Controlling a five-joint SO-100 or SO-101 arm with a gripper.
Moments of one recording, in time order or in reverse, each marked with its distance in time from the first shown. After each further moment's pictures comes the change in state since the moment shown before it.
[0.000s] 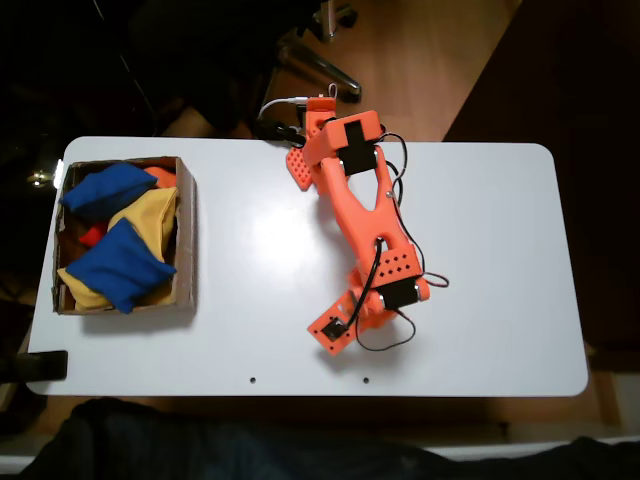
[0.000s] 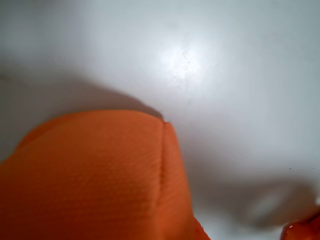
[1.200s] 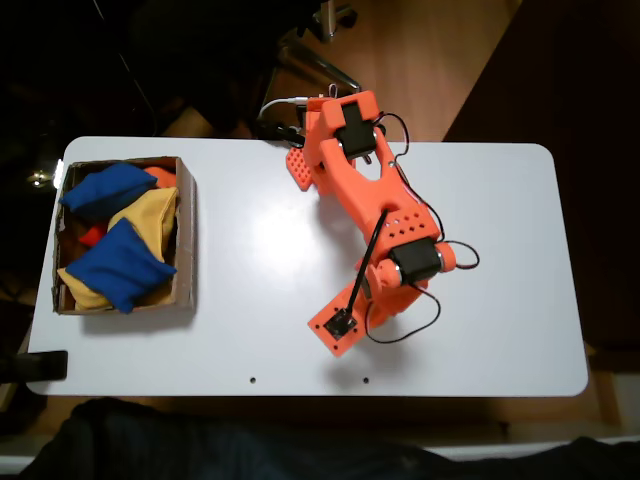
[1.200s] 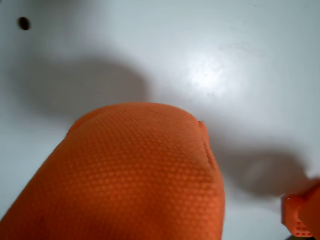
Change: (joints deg) arm -2.1 10.9 -15.6 13.6 4.0
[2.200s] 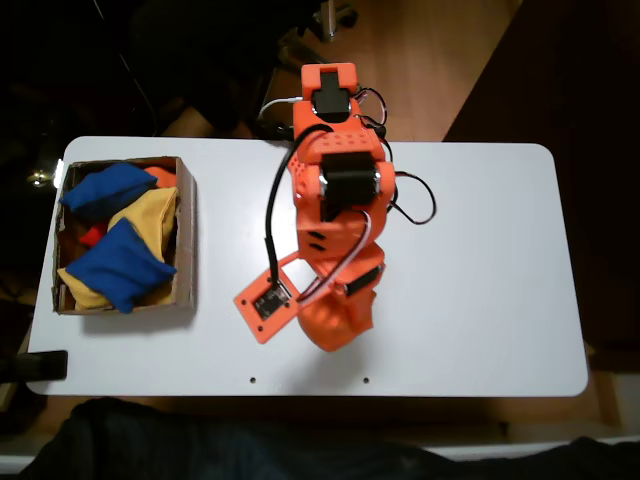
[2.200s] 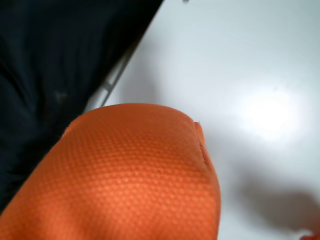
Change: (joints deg) arm 15.7 15.9 -7.8 0.2 -7.8
